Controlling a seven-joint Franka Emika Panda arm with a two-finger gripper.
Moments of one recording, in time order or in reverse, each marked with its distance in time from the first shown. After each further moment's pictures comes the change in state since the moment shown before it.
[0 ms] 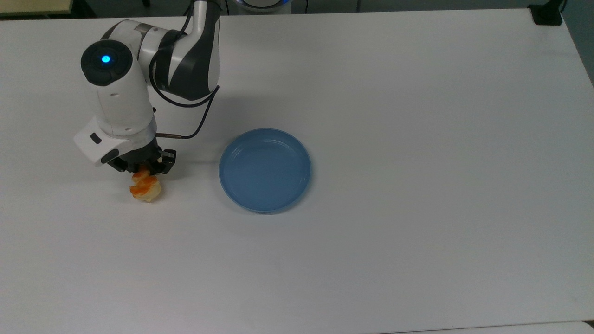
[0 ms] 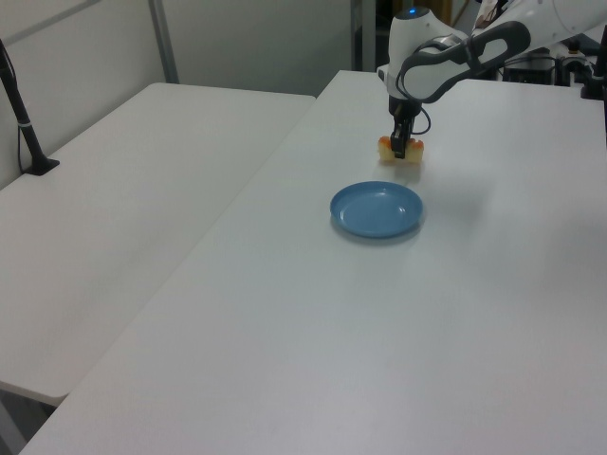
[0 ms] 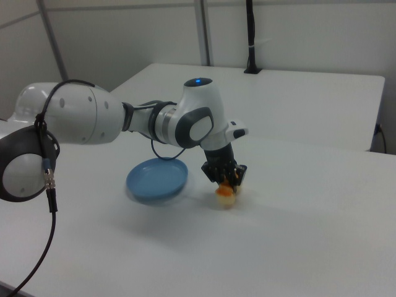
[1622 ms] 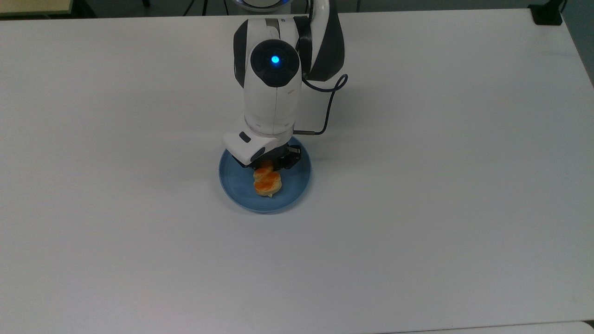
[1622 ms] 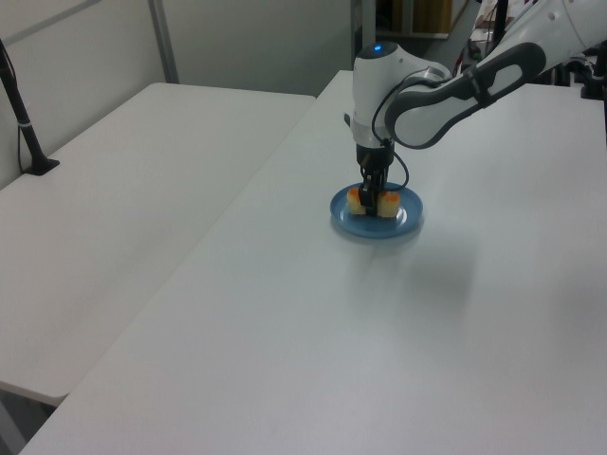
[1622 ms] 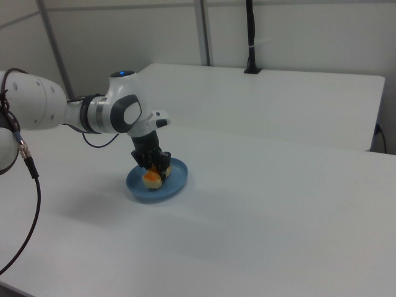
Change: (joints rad) arm 0.336 -0.083 0.012 -0.133 0.001 -0.020 0.342
